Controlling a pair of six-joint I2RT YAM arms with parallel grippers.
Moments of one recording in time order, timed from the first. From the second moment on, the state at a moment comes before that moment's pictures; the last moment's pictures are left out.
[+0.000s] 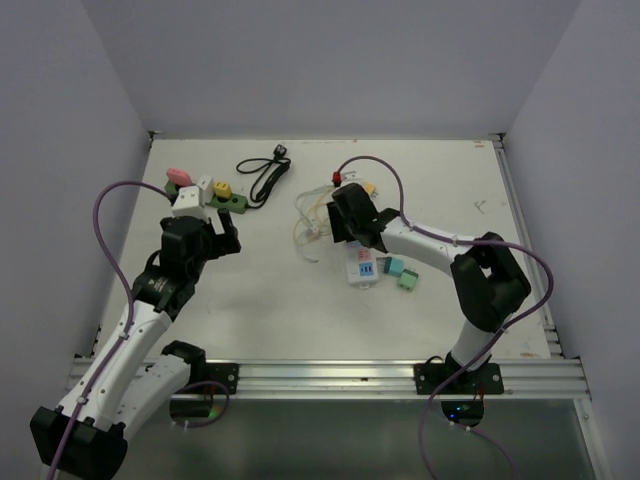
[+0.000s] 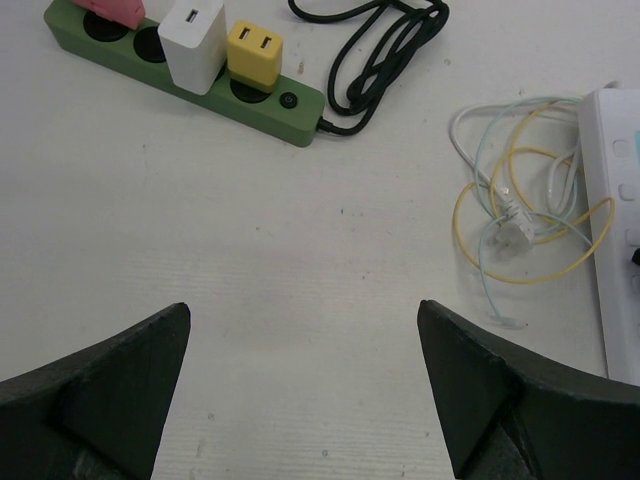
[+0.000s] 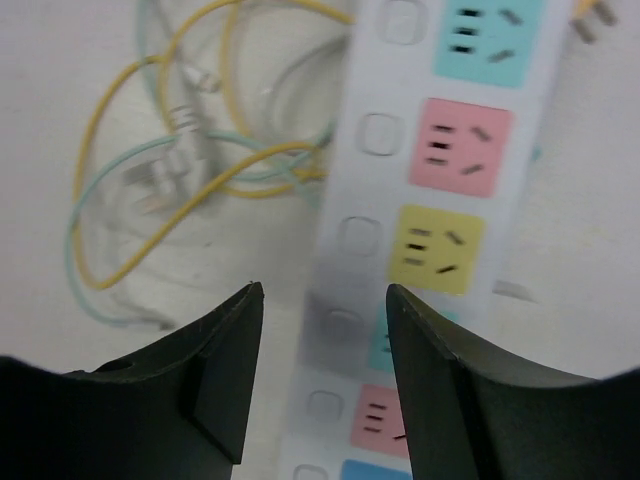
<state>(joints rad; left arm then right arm) -0.31 0.79 0.71 -0.39 -0.28 -0.34 0.65 1.75 1.18 -0.27 0.35 0.33</state>
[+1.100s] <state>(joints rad) -0.29 0.72 0.69 -0.39 -0.36 -0.34 0.49 1.98 1.23 -0.12 0.24 0.26</state>
